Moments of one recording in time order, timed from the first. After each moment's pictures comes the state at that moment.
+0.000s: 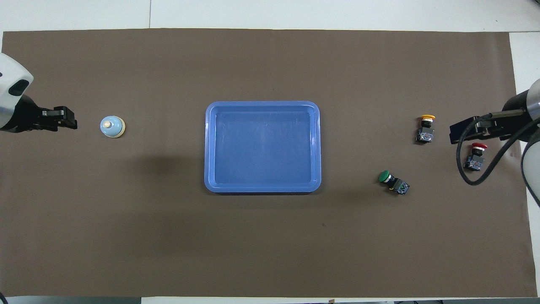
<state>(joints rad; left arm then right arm) 0.05 0.08 -0.04 -1.81 -0.02 1.94 -0.02 -0.12 -0.01 0.15 -1.63 -0.03 1.55 -0.01</state>
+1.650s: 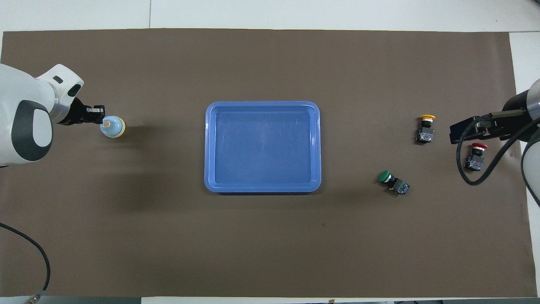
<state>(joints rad) 0.07 0.32 -0.05 -1.87 -0.02 2.24 -0.02 -0.12 -0.01 0.15 -1.63 -0.03 1.55 -0.01</state>
